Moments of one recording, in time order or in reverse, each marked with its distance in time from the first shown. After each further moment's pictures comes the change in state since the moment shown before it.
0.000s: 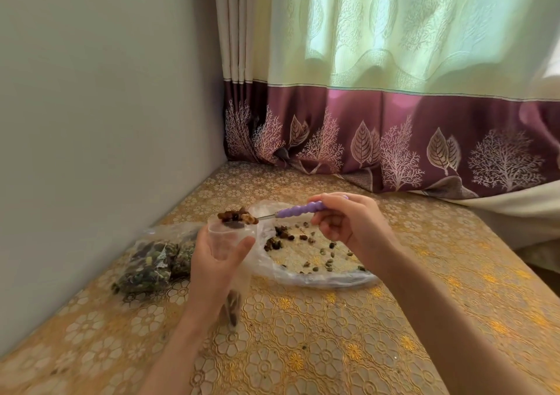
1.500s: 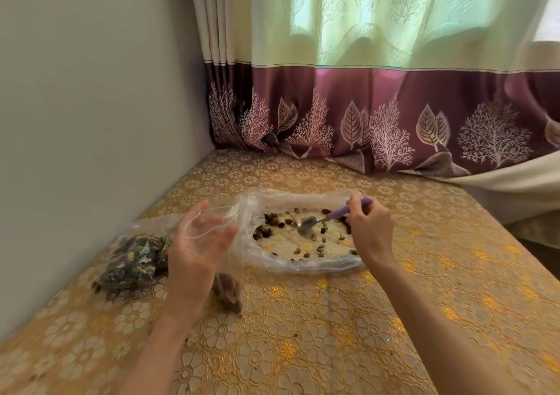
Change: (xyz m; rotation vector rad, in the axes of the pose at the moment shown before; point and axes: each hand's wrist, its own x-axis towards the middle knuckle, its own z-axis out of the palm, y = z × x) left_hand -0.001 0.007 -0.002 -0.208 -0.044 0.157; right_hand 0.017 0.071 -0.048 -0.550 0.633 -0.191
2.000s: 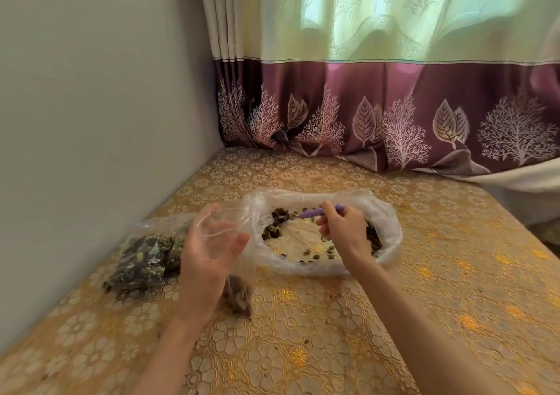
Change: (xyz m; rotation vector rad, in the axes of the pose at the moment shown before) left_hand 0.001 -0.010 -0.005 0.124 0.000 -0.084; right_hand -0.005 -0.002 0.044 0.204 -0.277 0.181
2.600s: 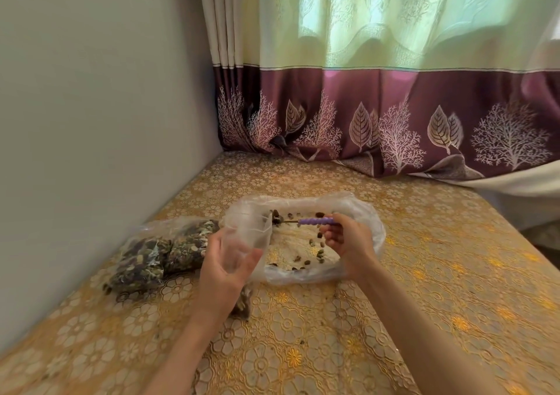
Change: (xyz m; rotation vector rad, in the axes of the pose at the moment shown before) left_hand -0.010 -0.016 0.017 -0.013 -0.087 -0.060; right_hand -0.007 -0.003 -0.018 0.428 -0.043 0.264
